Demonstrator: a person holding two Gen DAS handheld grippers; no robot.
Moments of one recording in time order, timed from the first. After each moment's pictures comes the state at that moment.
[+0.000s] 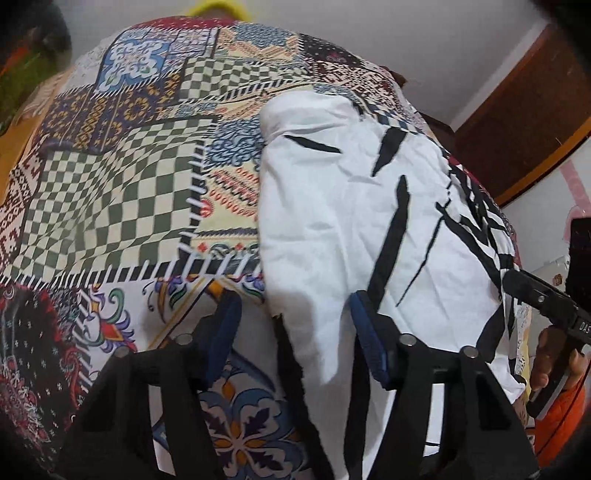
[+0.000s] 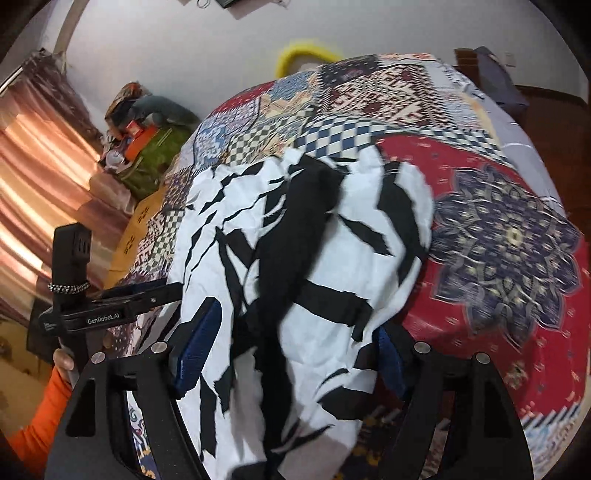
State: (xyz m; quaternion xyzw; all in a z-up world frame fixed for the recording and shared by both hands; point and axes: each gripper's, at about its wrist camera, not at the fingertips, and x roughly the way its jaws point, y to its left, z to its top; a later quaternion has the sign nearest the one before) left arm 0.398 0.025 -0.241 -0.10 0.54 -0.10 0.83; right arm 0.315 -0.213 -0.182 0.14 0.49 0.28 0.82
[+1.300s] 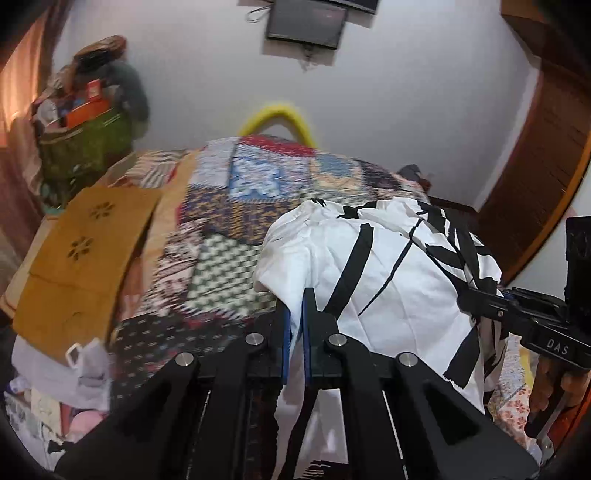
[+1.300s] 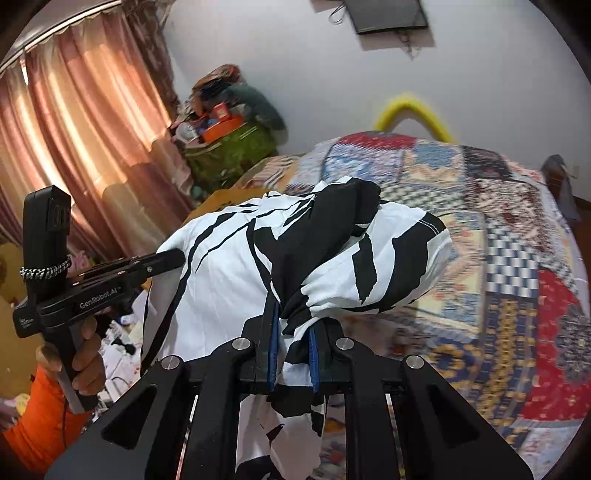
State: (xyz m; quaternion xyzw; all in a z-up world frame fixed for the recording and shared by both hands) left arm 0.264 0.186 -0.090 -0.09 0.38 0.00 0.92; right arm 0.245 -0.019 -0.075 0.03 0.39 0.37 0.84
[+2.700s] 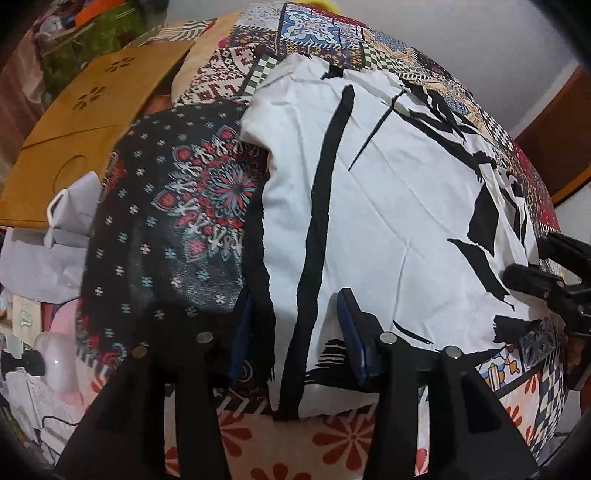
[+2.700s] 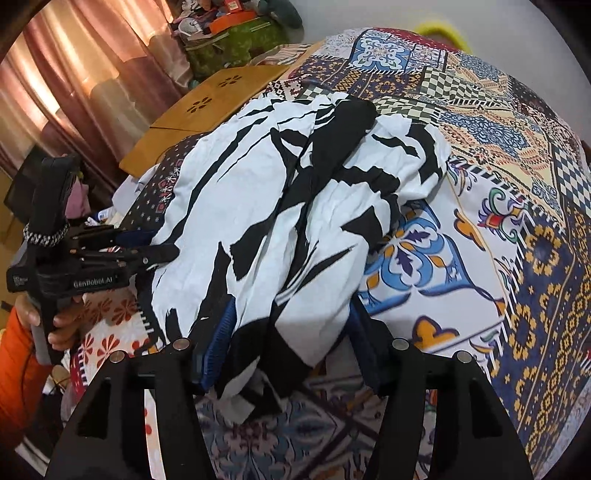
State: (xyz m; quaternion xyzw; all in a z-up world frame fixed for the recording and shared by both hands) left arm 0.196 0.234 -0.246 -0.12 0.55 0.01 0.83; right arm 0.189 0.035 -0.189 -0.08 0.52 0.37 0.77
